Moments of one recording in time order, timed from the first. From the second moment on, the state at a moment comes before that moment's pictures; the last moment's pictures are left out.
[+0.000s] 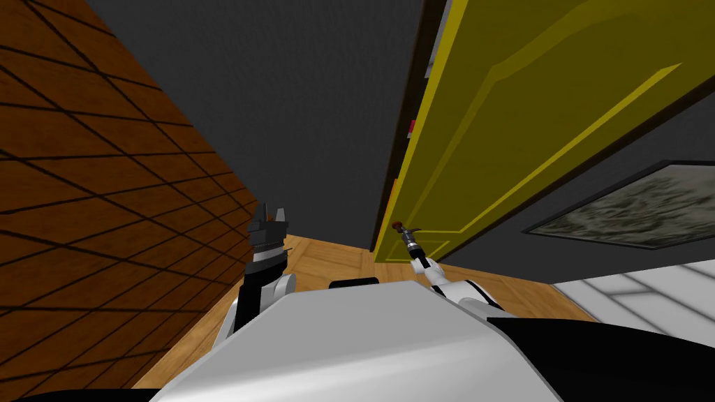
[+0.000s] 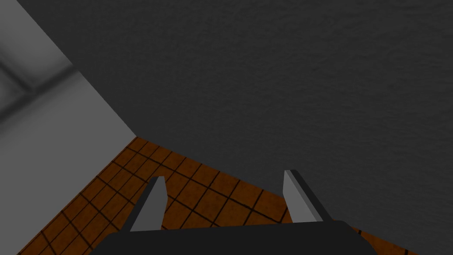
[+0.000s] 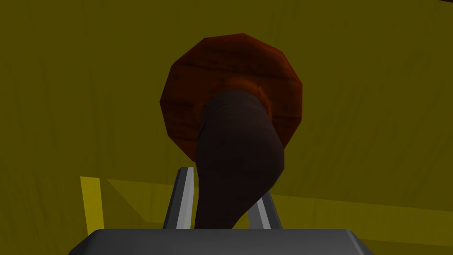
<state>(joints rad) -0.22 -0.44 0.02 -0.47 -0.07 -0.86 -0.29</state>
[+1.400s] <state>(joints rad) -0.16 -0.50 0.13 -0.49 0.00 -0.97 -0.42</state>
